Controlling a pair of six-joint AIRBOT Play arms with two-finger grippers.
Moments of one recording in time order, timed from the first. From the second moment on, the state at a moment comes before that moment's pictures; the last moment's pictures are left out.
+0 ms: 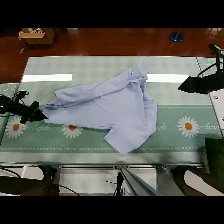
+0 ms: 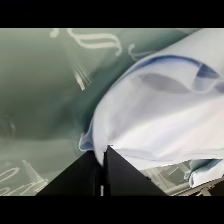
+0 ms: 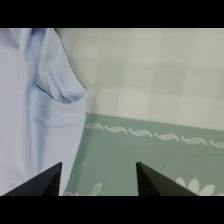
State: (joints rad) left arm 0.55 -1.65 1.04 1.14 -1.40 -1.32; right arm -0.26 -1.17 1.17 -1.20 1.29 1.24
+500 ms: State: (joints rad) left arm 0.55 -1.61 1.04 1.13 -1.41 -1.23; right arm -0.40 -1.16 0.74 -1.03 1.34 1.17
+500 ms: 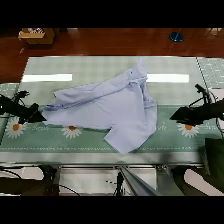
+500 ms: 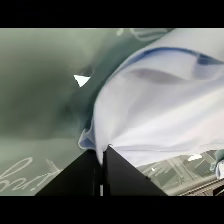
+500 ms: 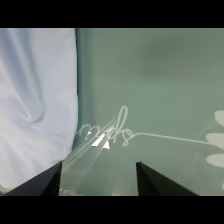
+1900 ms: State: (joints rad) left arm 0.56 -1.34 1.26 0.59 -1.46 -1.08; right arm -0.01 -0.92 0.91 -0.83 0.86 1.40
